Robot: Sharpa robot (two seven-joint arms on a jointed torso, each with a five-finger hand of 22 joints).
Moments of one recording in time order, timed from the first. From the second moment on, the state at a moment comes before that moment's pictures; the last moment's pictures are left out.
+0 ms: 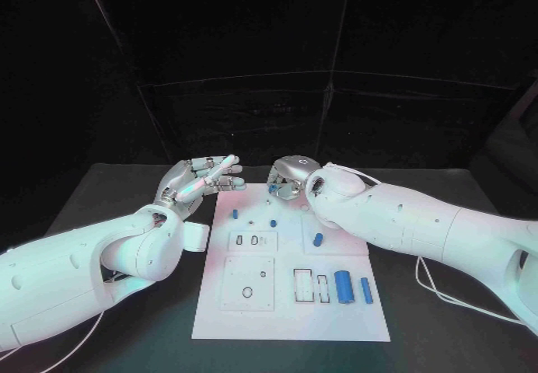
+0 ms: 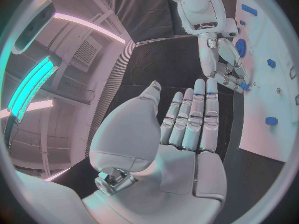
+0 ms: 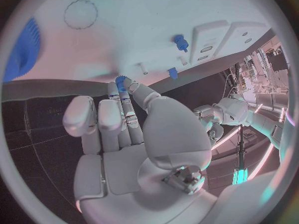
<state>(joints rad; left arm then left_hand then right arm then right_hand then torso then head) 1.15 -0.91 0.03 1.66 -0.01 -0.41 0.51 1.32 0.01 0.04 0.20 0.10 0.89 0.22 0.13 0.07 0.98 0.18 0.12 0.07 1.08 0.13 0.19 0.19 0.17 0.95 0.23 0.33 0.13 1.25 -0.35 -0.02 0.99 -1.60 -0.31 -0.06 1.26 0.01 0.43 -0.25 0.17 1.07 0.16 0.07 0.08 1.21 0.09 0.07 0.08 1.47 0.00 1.20 0.93 0.12 1.32 0.10 1.32 1.04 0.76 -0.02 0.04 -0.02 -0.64</state>
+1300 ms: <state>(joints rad) 1.15 -0.92 0.03 1.64 -0.01 -0.39 0.51 1.32 0.01 0.03 0.20 0.10 0.89 0.22 0.13 0.07 0.98 0.18 0.12 0.07 1.08 0.13 0.19 0.20 0.17 0.95 0.23 0.33 0.13 1.26 -0.74 0.06 1.32 -1.40 -0.30 -0.14 1.23 -0.12 0.18 -0.08 0.23 0.90 0.14 0.08 0.07 1.30 0.05 0.62 0.47 1.47 -0.03 1.33 1.09 0.08 1.39 0.09 1.40 1.18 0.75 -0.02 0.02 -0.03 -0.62</state>
